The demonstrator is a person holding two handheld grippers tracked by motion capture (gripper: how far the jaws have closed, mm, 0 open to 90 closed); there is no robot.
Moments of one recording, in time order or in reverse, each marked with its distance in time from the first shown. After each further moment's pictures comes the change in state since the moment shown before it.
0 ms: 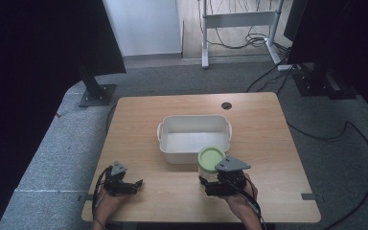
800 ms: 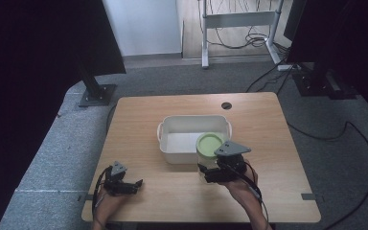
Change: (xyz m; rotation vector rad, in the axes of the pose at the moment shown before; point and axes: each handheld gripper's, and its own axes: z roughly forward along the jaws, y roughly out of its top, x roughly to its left) left arm 0.000 0.000 0.000 -0.001 0.000 -0.001; right arm -0.016 0.039 -0.003 -0.012 0.021 -0.025
